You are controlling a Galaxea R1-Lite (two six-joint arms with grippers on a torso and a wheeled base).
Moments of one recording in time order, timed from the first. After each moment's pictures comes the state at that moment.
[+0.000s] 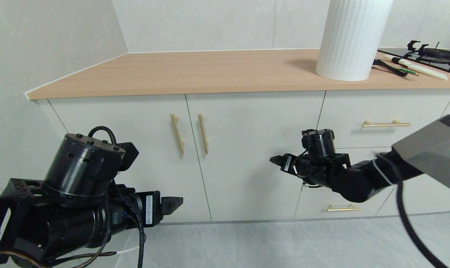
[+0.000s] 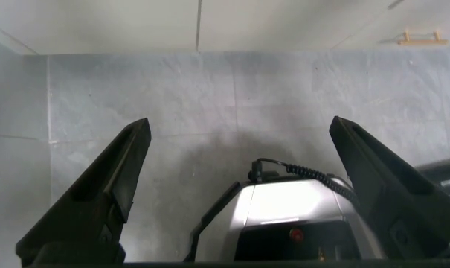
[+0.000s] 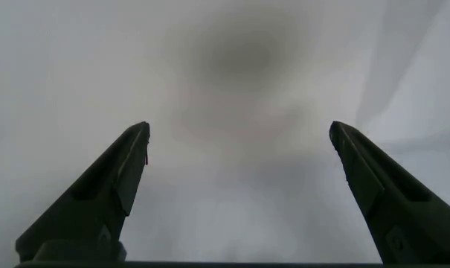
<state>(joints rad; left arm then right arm) -0.57 1.46 -0.77 0.07 0.29 -0.48 0.47 2.14 -1.13 -0.55 -0.07 0.59</state>
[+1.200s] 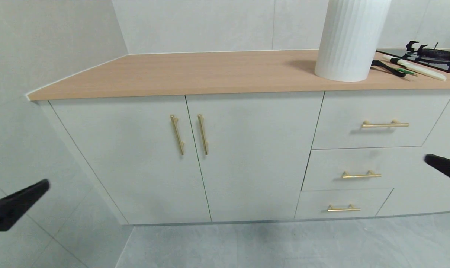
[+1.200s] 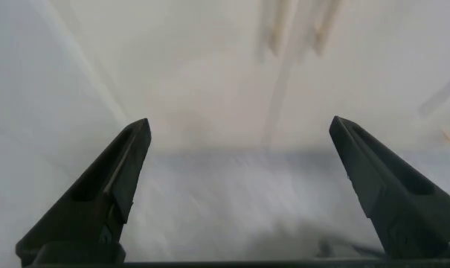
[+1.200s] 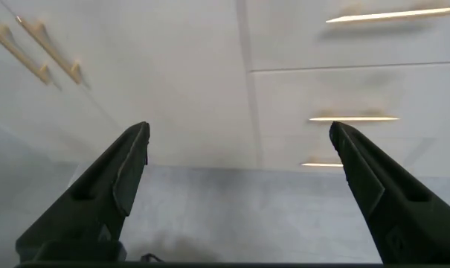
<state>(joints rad) -0.38 0.78 -0.65 0.07 0.43 -0.08 0.42 0.87 -0.61 -0.13 -0.28 0.18</state>
